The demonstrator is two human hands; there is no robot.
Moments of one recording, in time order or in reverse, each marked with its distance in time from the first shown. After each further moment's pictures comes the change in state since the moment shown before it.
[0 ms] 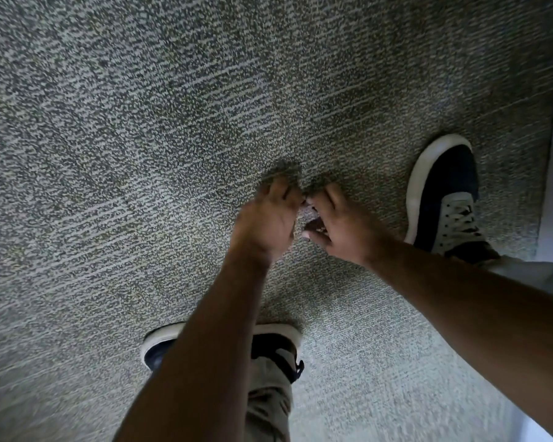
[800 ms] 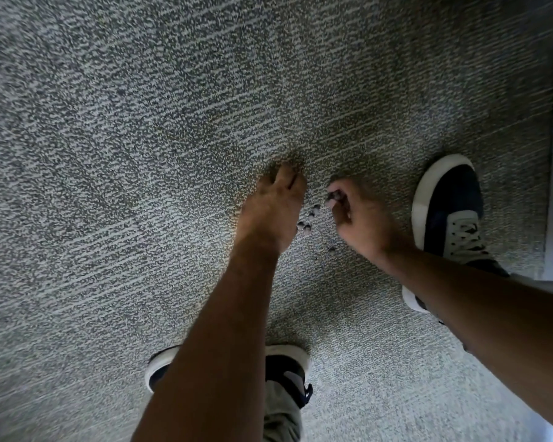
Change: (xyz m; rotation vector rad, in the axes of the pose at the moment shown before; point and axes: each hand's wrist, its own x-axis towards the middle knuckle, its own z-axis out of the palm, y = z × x) left_hand 0.029 -0.009 -0.020 0.032 0.052 -0.068; right_hand 0.025 0.012 -0.010 0.295 0.353 0.209
